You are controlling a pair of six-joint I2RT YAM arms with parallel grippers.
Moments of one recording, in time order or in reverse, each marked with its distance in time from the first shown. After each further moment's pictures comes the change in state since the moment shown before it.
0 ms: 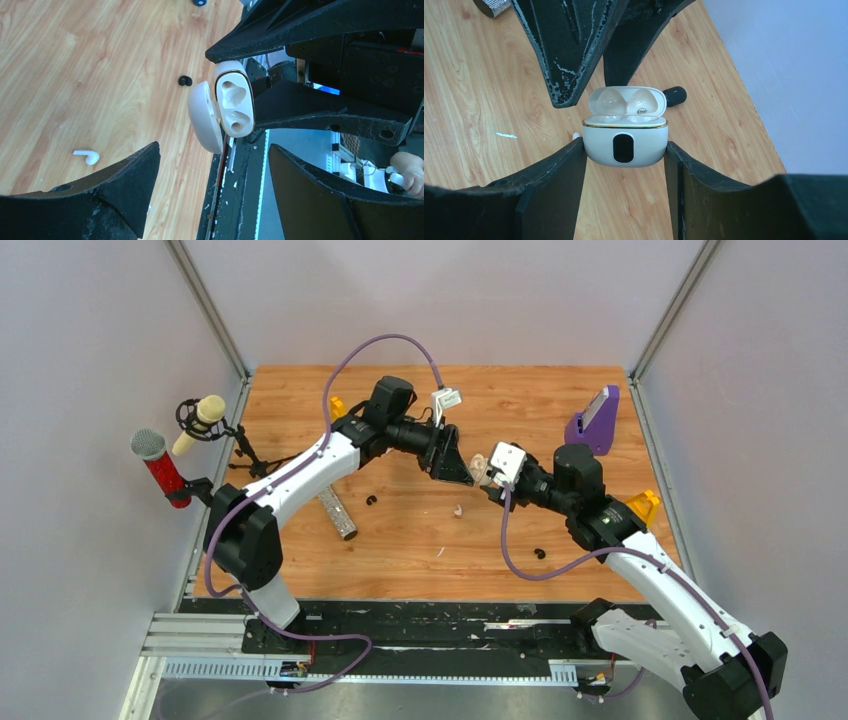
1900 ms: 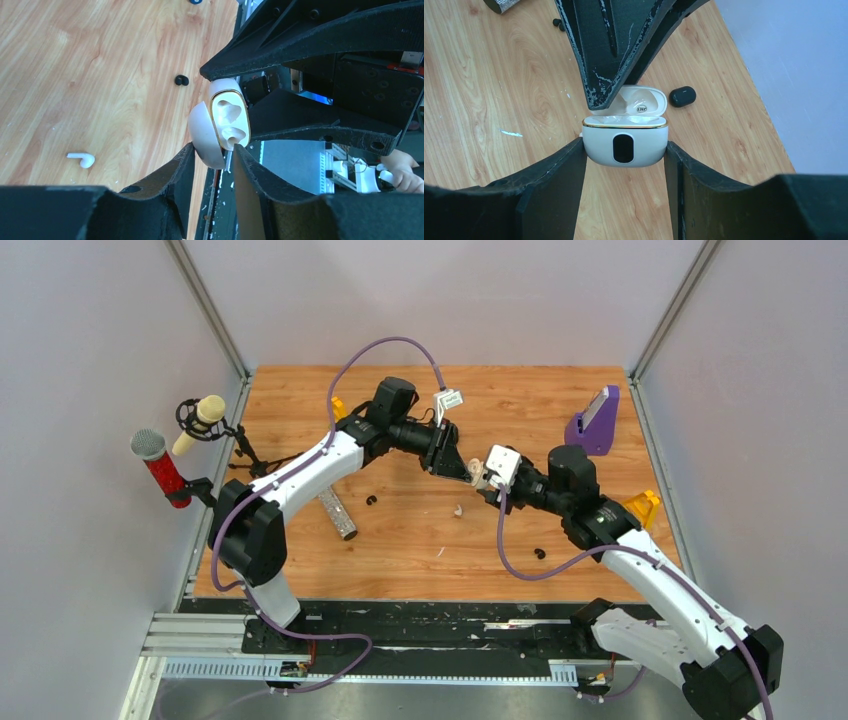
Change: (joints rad) left arm 0.000 0.031 0.000 0.026 0.031 -0.021; right arm 0.012 0.023 -0.018 0.018 -0.014 0.000
